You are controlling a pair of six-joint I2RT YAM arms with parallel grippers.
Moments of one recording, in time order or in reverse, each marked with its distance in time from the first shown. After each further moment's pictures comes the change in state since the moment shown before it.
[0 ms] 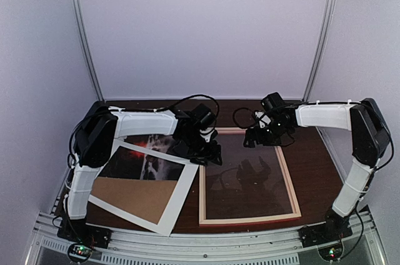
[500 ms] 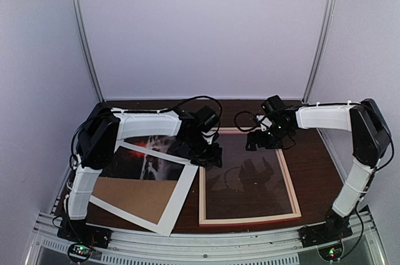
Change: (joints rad) left arm -0.027 0.020 0.041 -0.068 -0.071 0.000; right arm 0.000 -0.006 -0.034 -0.016 0.020 0.006
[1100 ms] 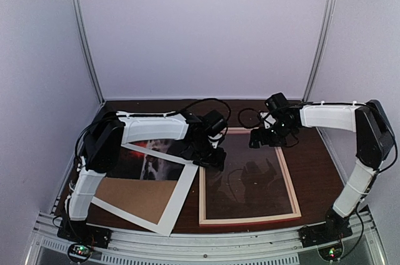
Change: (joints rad) left arm -0.052 0.042 0.074 -0.064 -0.127 0.075; right arm -0.019 -0.032 0.000 -0.023 0.025 0.003
